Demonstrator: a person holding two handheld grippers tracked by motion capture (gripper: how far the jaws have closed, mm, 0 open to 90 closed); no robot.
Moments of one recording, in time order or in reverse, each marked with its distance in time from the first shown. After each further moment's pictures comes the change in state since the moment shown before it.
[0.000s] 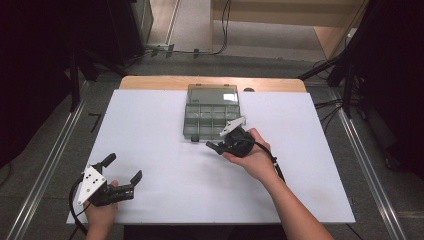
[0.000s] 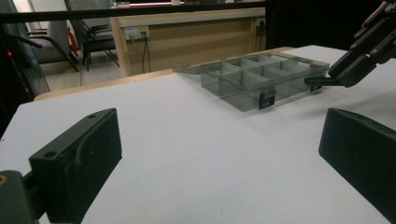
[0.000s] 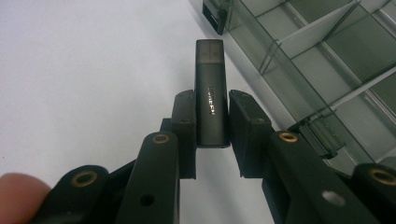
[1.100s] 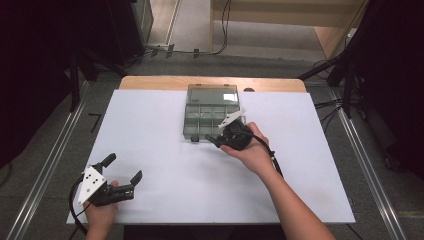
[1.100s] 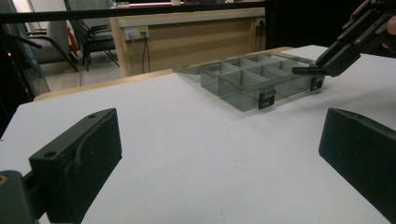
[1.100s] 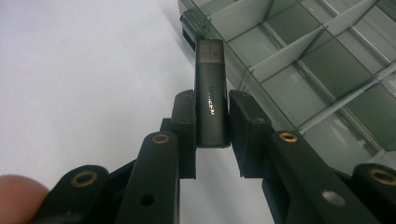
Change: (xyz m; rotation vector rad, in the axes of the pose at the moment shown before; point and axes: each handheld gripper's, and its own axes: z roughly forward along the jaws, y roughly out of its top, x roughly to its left) left arm 0.000 0.000 0.000 0.000 -0.001 0.001; right arm -0.010 0.015 -0.001 -0.010 -0.025 0.033
